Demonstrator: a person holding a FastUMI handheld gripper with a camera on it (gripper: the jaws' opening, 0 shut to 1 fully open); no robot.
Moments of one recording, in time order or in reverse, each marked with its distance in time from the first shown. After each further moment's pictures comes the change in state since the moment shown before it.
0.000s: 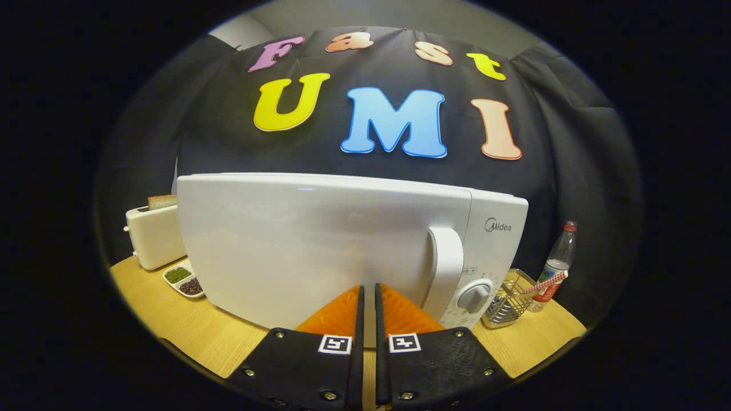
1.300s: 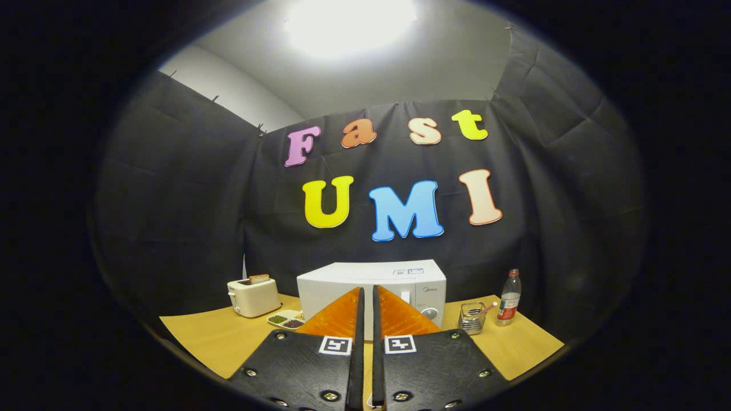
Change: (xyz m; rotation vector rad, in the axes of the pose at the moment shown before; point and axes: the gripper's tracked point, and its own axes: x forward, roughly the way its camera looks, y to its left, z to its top) arm -0.287 -0.035 0.115 0.121 -0.348 0.194
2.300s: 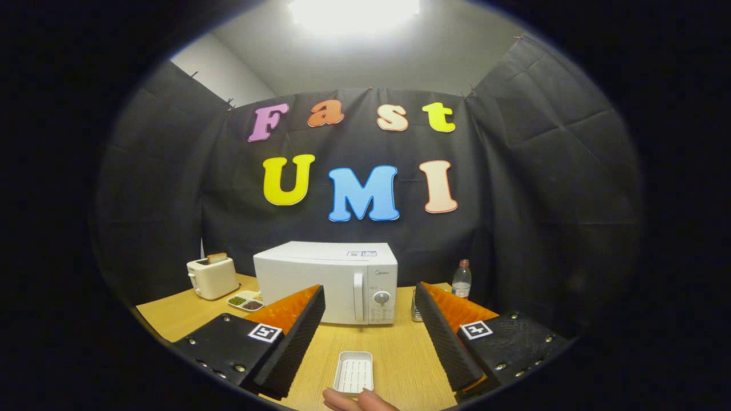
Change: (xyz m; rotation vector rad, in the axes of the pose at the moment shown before) arm -0.018 -0.041 -0.015 -0.057 0.130 -0.233
